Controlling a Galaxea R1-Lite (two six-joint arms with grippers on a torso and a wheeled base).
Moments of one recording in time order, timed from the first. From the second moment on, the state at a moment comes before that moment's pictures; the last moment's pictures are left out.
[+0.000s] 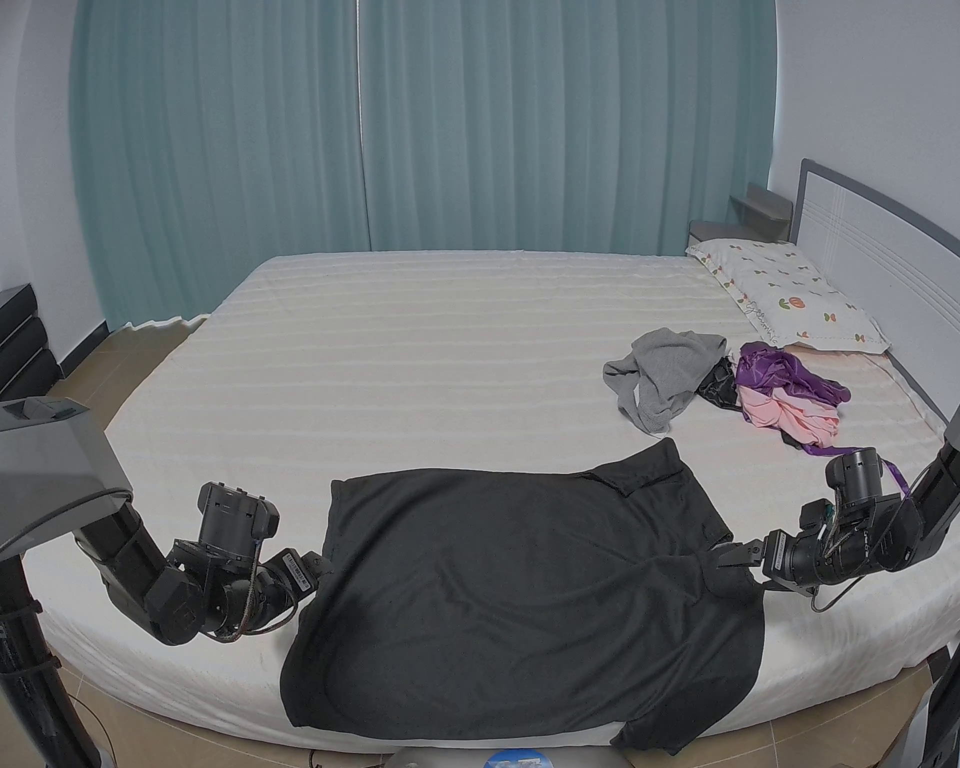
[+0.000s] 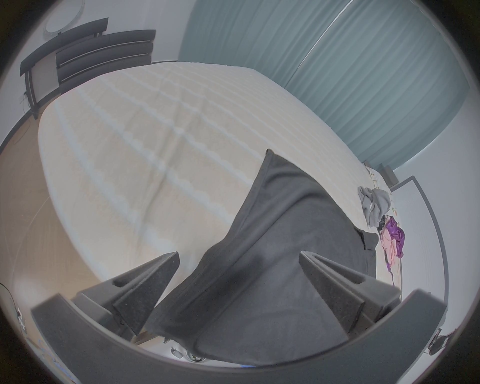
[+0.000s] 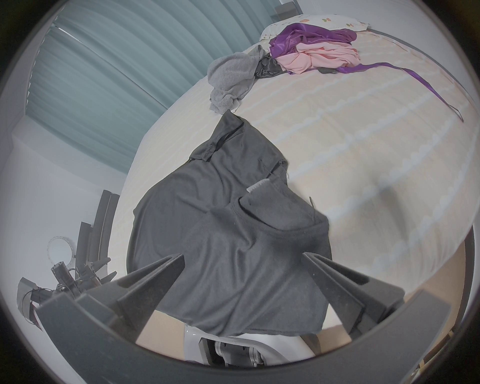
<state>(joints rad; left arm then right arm) -0.28 2.04 -0.52 -0.65 0.12 -0.86 -0.02 1.99 -0.57 -0.47 0.35 0.40</state>
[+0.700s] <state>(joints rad) -0.21 2.22 -0.91 -0.58 0.07 -0.85 0.00 1.99 -0.59 -0.47 0.35 0.44</state>
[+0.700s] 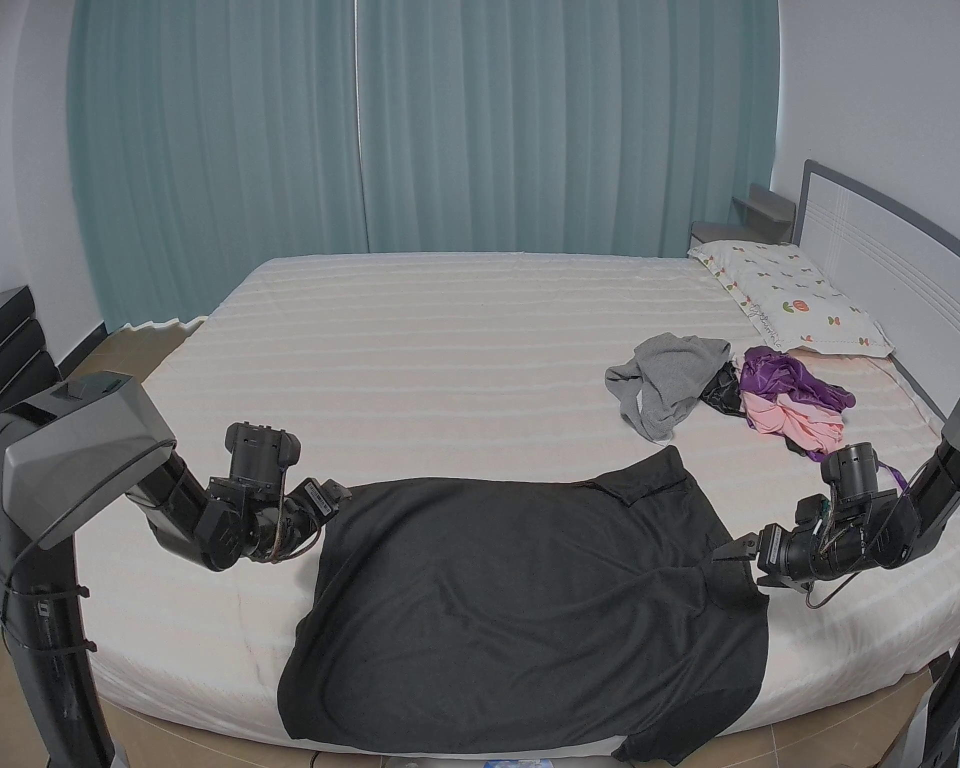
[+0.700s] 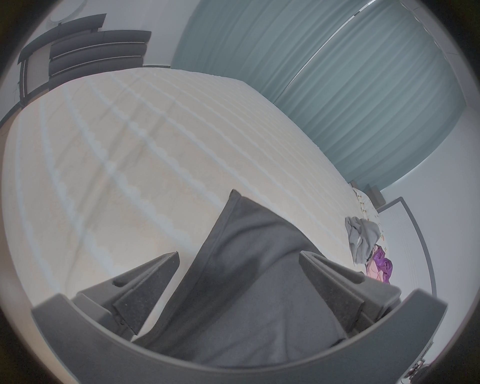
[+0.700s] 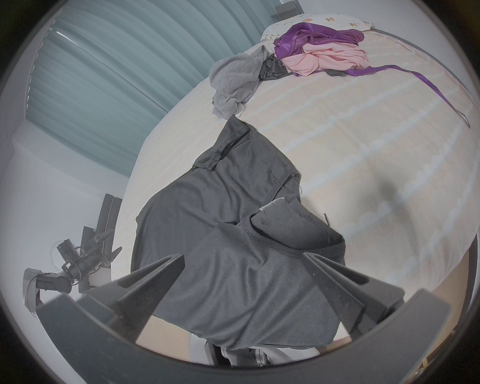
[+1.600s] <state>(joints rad) -0.17 2.63 -1.55 -0.41 0.07 -0.79 0.04 2.01 -0.67 -0.47 0.34 0.48</state>
